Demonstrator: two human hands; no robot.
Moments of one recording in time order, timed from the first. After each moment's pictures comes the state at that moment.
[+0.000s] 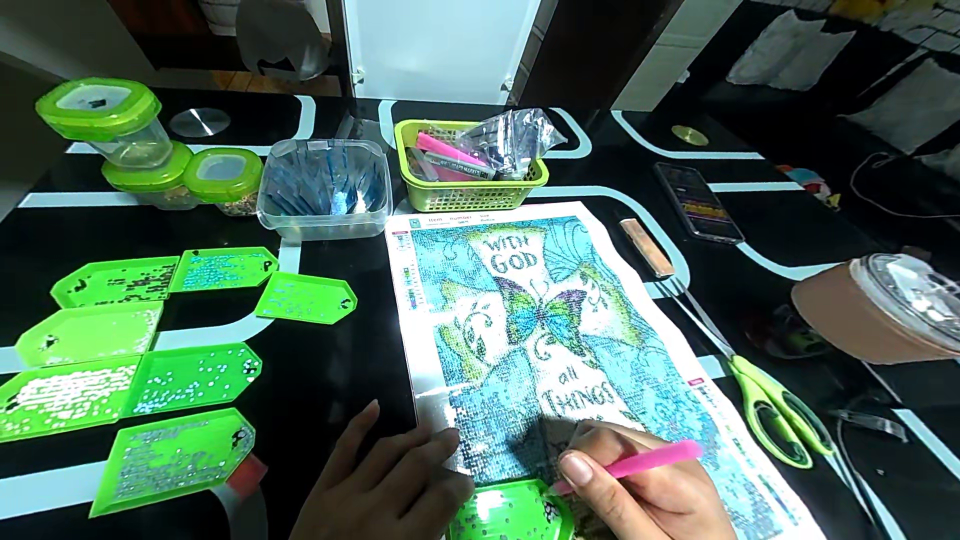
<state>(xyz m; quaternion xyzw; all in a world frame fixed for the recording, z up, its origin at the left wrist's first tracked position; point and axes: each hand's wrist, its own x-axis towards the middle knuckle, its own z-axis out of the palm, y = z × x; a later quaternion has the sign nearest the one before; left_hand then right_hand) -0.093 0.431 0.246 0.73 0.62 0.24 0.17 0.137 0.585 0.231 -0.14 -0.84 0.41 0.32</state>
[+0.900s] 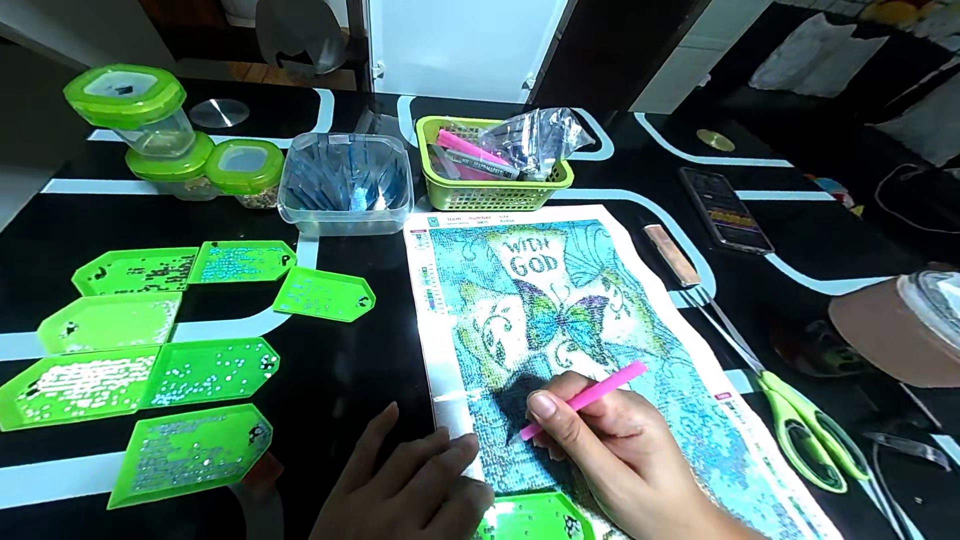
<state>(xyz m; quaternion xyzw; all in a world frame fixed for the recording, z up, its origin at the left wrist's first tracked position) -0.092 0.430 0.245 0.73 0.62 0.24 0.17 0.094 0.601 0.221 -0.16 -0.80 0.48 0.32</state>
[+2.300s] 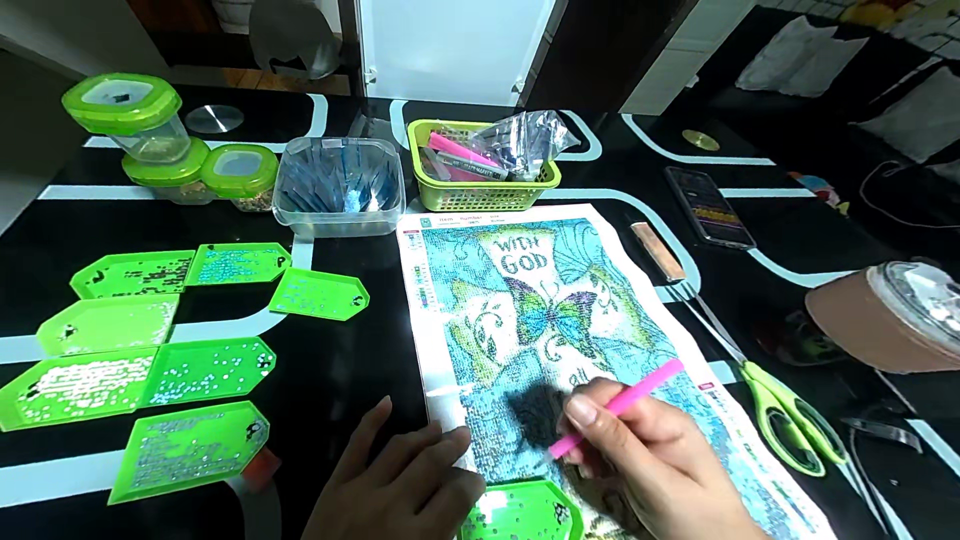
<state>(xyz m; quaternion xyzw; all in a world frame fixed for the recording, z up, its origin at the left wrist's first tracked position) -0.093 0.430 0.246 0.73 0.62 0.24 0.16 0.116 0.592 0.239 -0.21 -0.74 0.55 0.32</state>
